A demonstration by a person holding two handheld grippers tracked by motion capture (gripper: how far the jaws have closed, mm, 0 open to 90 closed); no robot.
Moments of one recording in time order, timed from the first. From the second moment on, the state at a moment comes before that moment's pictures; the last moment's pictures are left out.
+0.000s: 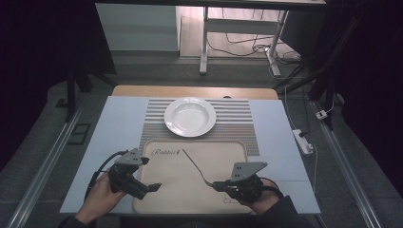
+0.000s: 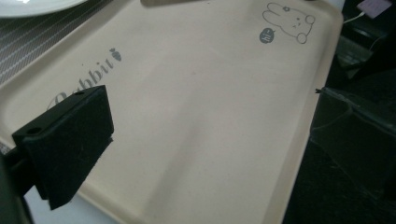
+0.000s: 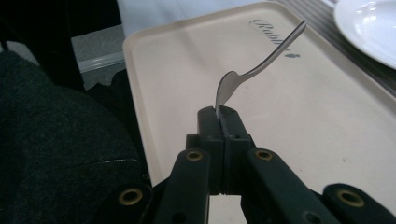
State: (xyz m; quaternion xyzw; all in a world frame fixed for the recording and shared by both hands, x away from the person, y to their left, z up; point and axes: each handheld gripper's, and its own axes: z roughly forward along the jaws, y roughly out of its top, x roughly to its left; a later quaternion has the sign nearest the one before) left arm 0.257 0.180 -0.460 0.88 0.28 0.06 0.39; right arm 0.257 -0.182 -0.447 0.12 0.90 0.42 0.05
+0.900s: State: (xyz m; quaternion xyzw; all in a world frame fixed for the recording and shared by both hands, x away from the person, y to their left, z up) left arm 0.309 0.113 -0.469 0.94 0.09 0.02 0.32; right arm 0.254 -0.155 -0.450 0.03 0.91 0.42 0.00
